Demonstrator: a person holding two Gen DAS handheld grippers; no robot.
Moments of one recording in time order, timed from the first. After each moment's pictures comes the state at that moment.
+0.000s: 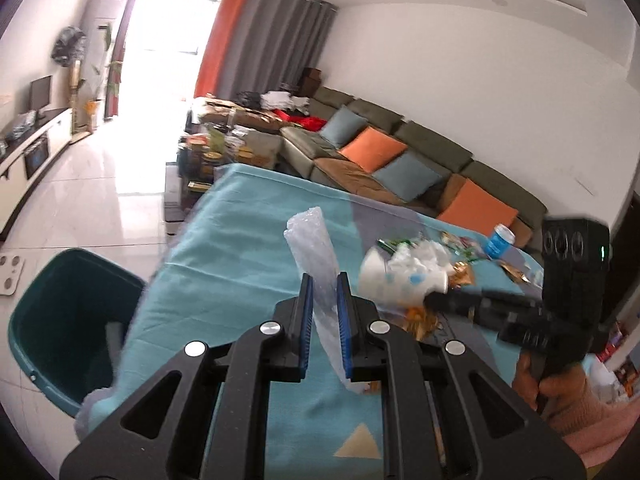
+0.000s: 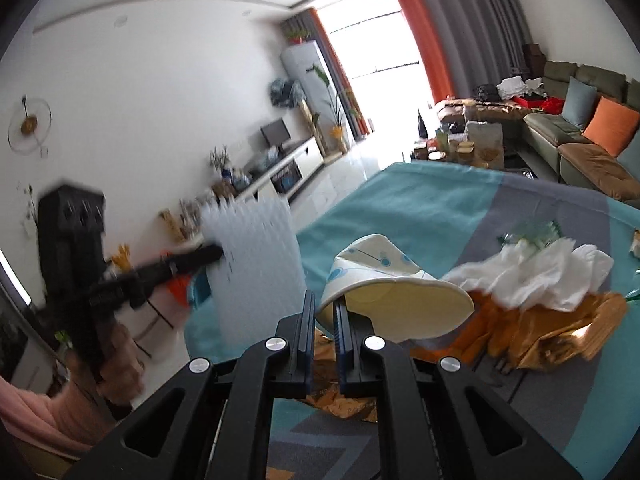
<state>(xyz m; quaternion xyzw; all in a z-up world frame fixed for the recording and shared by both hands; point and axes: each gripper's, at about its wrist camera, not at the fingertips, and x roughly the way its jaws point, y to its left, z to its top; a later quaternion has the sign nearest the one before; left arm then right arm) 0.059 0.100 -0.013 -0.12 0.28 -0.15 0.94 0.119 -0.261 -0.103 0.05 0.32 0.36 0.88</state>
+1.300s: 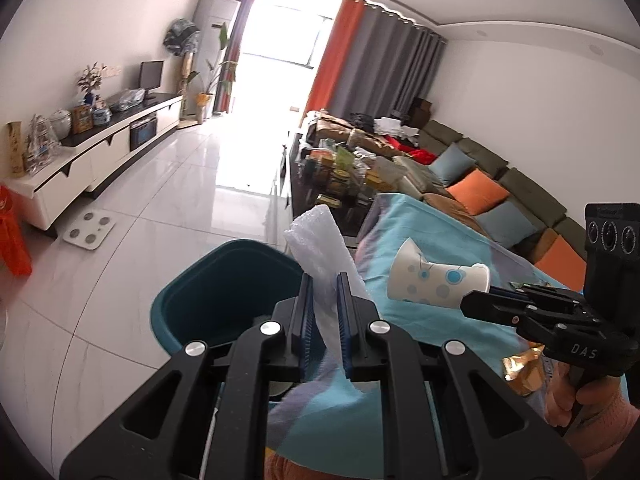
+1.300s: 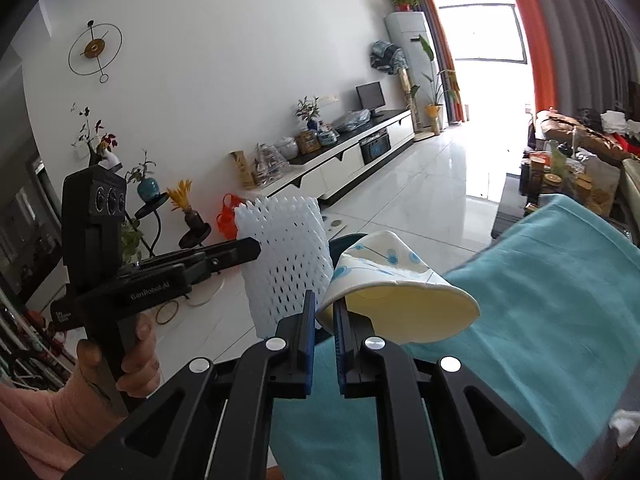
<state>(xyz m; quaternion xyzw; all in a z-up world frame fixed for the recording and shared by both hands) 0.000 0.263 -0.018 -0.17 0.27 0.05 0.95 0.140 -0.075 -0.082 -0.04 0.32 0.50 0.80</state>
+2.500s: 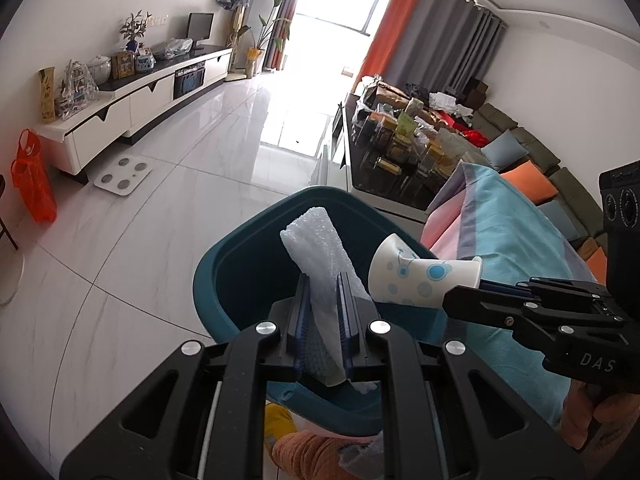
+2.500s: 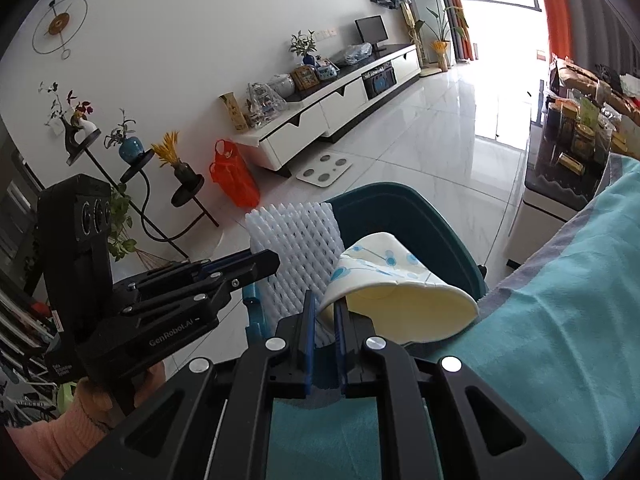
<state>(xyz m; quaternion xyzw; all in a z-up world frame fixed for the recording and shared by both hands) 0.059 0.310 -0.104 -0.21 0.34 0.12 0.91 0.173 0.040 -0.136 -0.08 0.44 0.49 0.75</state>
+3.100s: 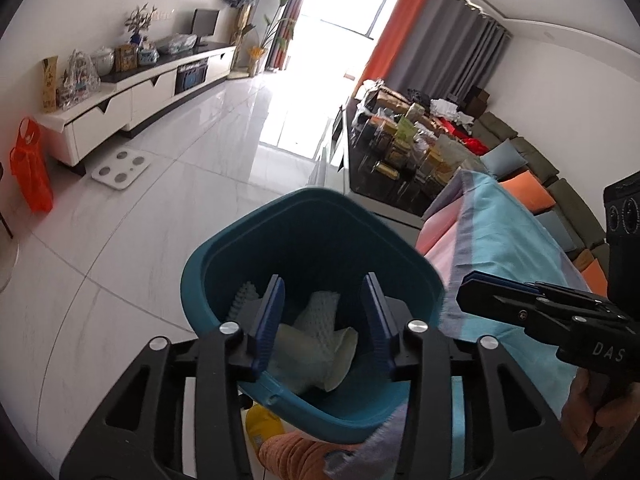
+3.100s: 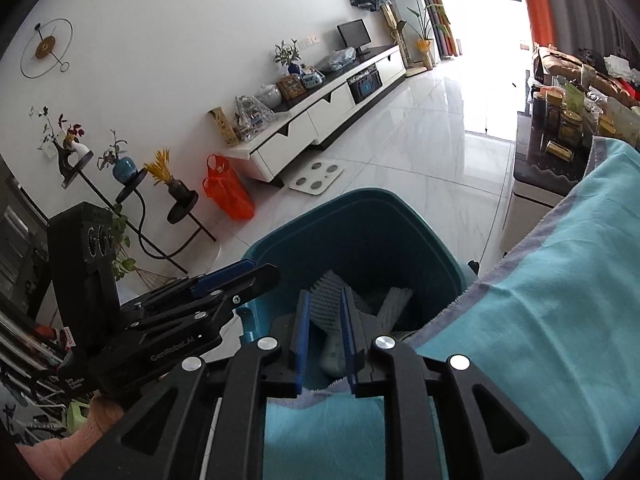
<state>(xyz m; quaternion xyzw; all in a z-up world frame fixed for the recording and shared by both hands) 0.074 0.301 -0.112 -0.22 0.33 0.12 0.91 0.175 0.024 -0.129 -0.04 0.43 0.48 0.76</state>
